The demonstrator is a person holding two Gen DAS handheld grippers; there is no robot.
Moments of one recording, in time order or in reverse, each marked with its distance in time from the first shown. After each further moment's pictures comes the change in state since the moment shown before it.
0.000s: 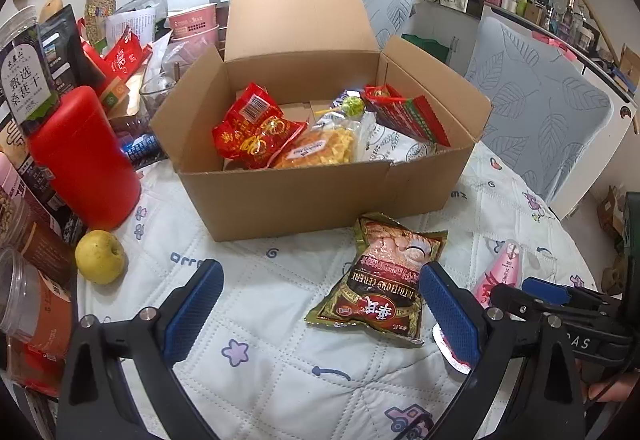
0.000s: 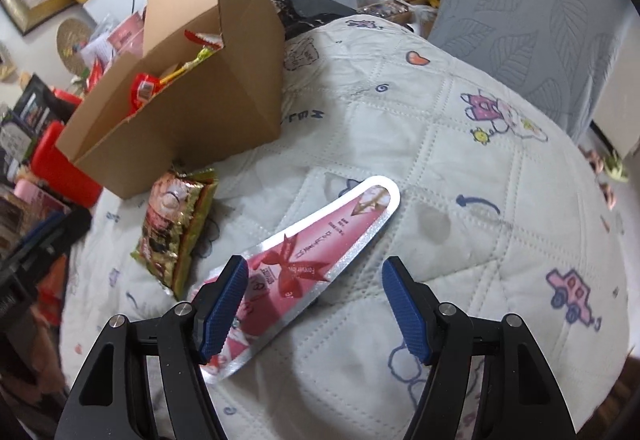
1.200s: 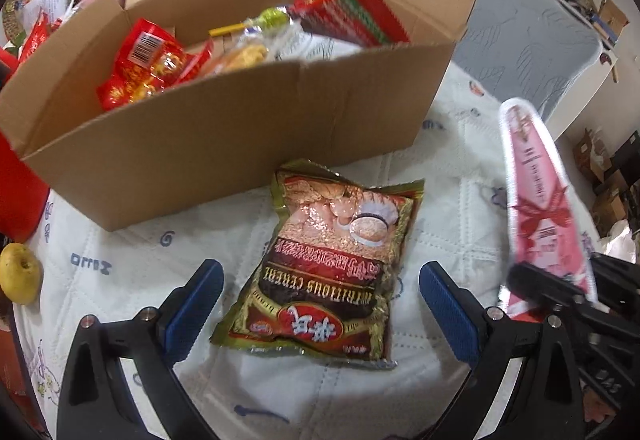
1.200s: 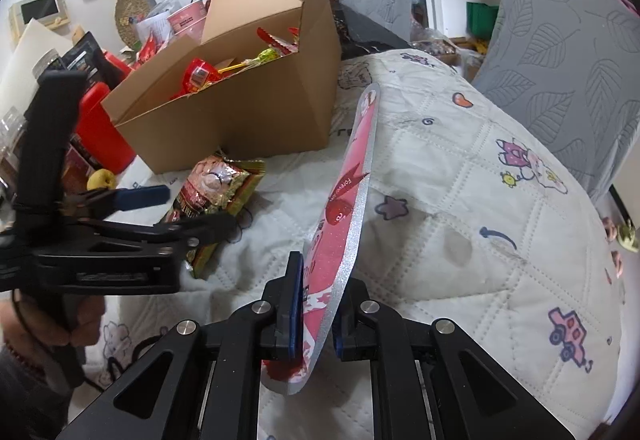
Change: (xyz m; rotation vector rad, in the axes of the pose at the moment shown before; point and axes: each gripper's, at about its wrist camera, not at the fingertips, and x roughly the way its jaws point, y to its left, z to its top) left arm 0.077 -0.045 -0.007 0.123 0.224 -0.119; right arm -0.013 0.011 -0.012 -0.228 -0.077 0.063
